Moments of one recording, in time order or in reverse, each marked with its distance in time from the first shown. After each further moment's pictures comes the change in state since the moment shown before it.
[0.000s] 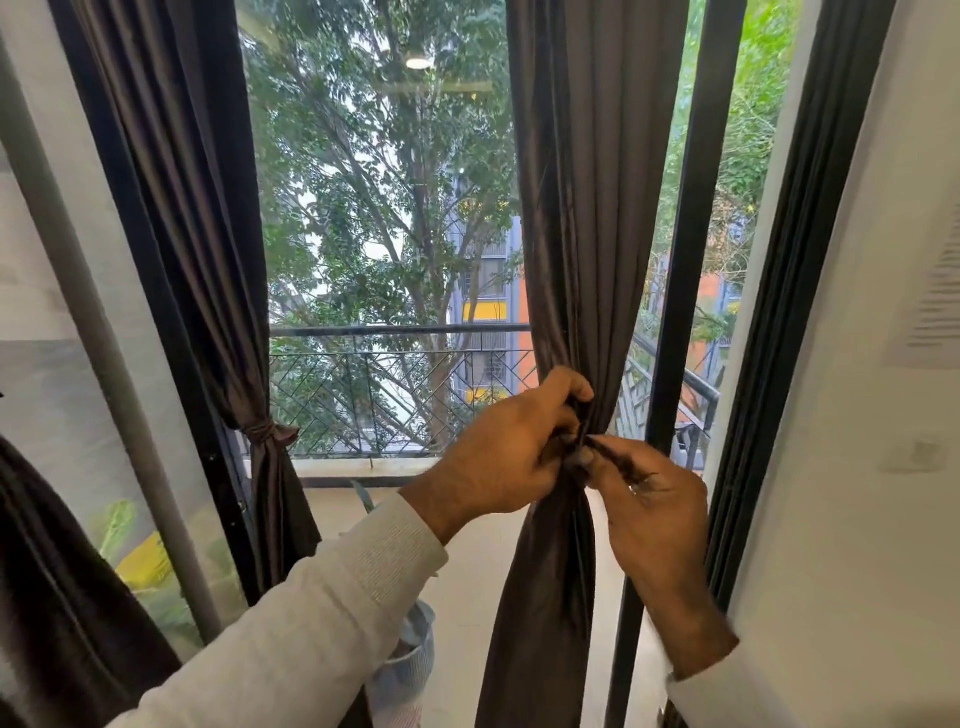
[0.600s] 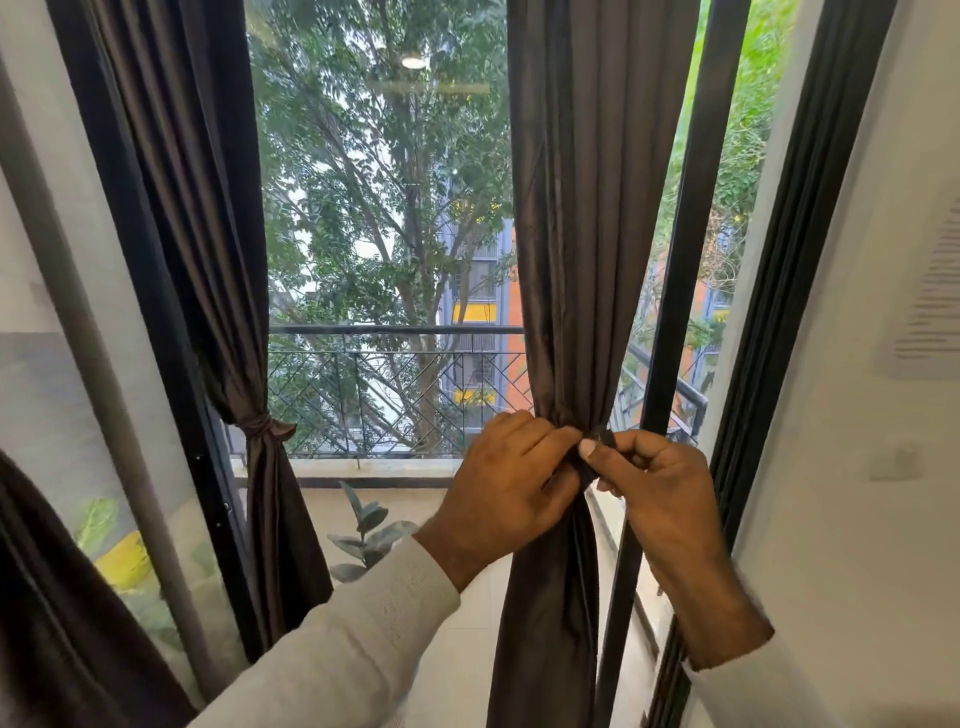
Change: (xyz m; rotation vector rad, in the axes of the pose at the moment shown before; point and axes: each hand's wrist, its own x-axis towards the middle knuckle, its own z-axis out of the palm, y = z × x) left_hand -0.028 -0.013 0.037 0.357 0.398 0.165; right_hand 0.024 -0.009 -0.007 0.015 -0.094 0.181
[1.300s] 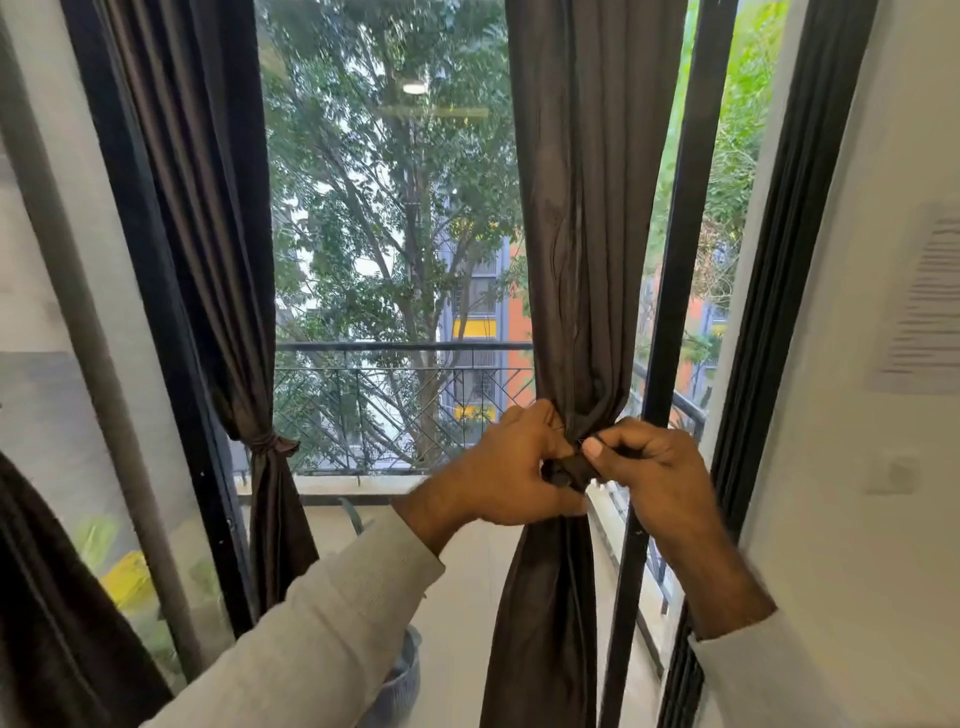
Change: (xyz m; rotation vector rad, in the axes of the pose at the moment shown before) left_hand 0.045 -0.007 -0.032 -0.361 -0.605 -0.329; right_hand 0.026 -0.010 -0.012 -0.043 -0.166 -0.157
